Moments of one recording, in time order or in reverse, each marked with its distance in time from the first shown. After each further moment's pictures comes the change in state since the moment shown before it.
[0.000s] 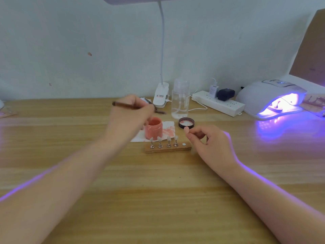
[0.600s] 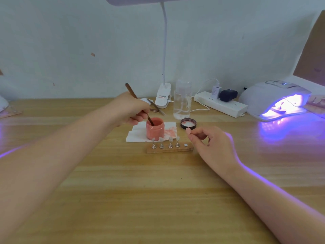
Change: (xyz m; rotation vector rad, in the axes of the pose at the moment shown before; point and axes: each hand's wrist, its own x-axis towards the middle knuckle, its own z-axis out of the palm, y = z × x) left_hand 0.063 -0.005 -0.008 0.268 -0.264 -0.357; right_hand 0.000 0.000 -0.001 -0.006 -0.031 0.028
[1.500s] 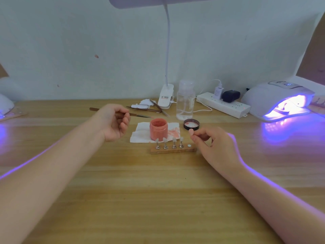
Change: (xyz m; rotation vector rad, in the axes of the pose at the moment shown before) left_hand 0.000 -0.050 -0.026 -0.840 -0.107 -0.345; right_hand 0.000 -0.003 0.001 -0.025 0.022 -0.044
